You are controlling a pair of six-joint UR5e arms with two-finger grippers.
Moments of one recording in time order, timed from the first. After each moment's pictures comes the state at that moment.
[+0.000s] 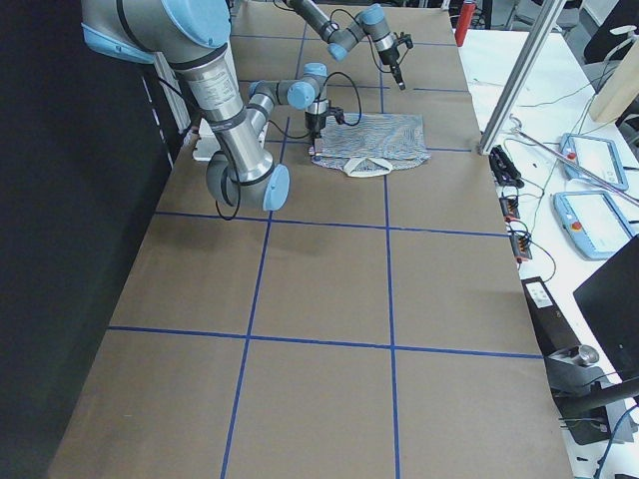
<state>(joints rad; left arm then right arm) -0.81 -2.09 -1.38 -2.33 -1.73 -1.17 0.34 -0.85 1.64 -1.90 1.71 1.06</state>
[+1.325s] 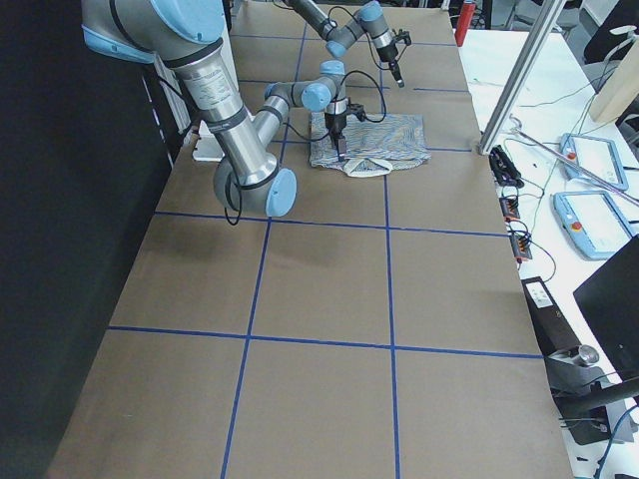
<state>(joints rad) -0.81 -2.06 -1.43 -2.33 -1.73 -1.16 0.46 -0.81 1.56 -1.75 1.70 0.91</state>
